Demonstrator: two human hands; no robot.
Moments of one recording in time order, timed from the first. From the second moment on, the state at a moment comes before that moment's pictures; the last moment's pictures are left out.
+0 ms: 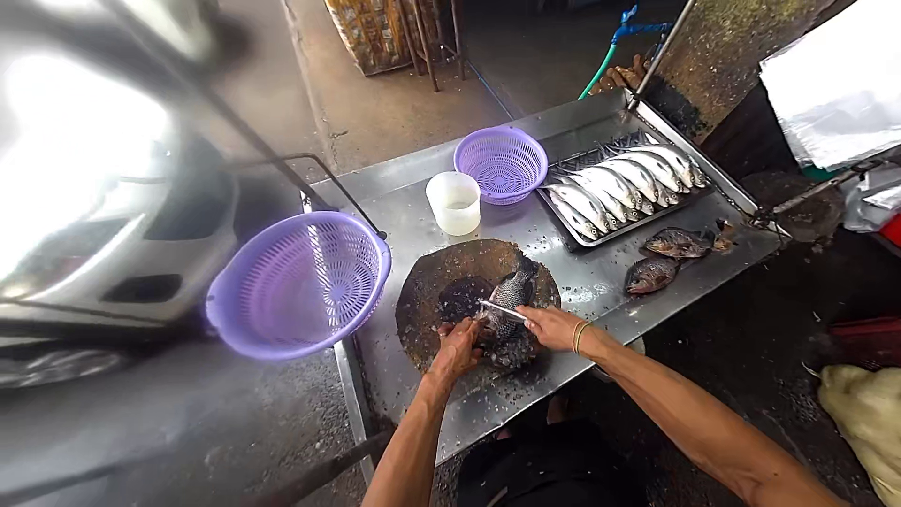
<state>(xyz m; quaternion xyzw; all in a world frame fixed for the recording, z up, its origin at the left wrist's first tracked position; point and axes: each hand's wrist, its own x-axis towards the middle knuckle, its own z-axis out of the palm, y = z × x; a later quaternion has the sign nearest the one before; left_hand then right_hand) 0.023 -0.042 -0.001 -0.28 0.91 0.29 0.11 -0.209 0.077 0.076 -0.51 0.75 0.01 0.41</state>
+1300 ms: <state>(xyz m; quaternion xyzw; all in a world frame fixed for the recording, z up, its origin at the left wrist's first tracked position) 0.038 -0.016 0.006 -0.59 0.22 0.75 -0.20 -0.150 0.083 0.055 -0.49 0.74 -0.13 0.45</state>
